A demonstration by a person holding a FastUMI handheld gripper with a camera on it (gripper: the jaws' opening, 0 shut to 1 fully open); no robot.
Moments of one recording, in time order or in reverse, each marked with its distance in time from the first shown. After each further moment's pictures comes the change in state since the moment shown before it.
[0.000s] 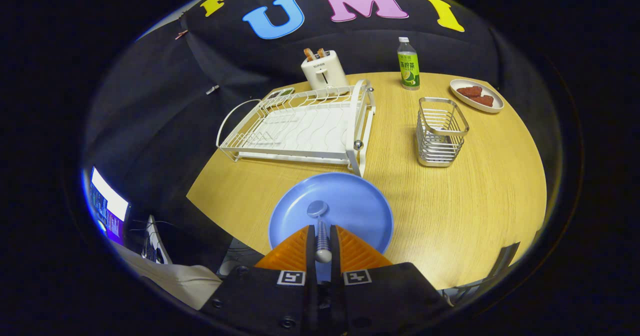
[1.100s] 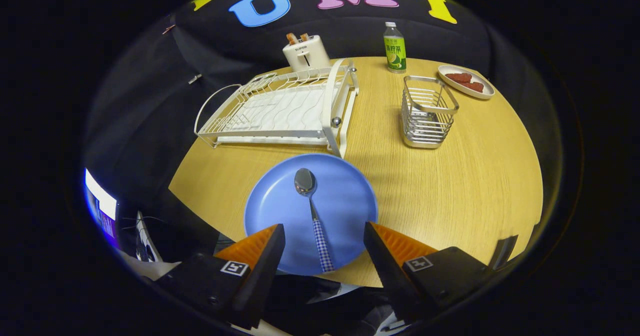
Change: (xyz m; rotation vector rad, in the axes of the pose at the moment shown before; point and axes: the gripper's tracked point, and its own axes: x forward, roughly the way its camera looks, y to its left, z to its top) arm 0.008 -0.028 -0.008 -0.004 0.043 -0.081
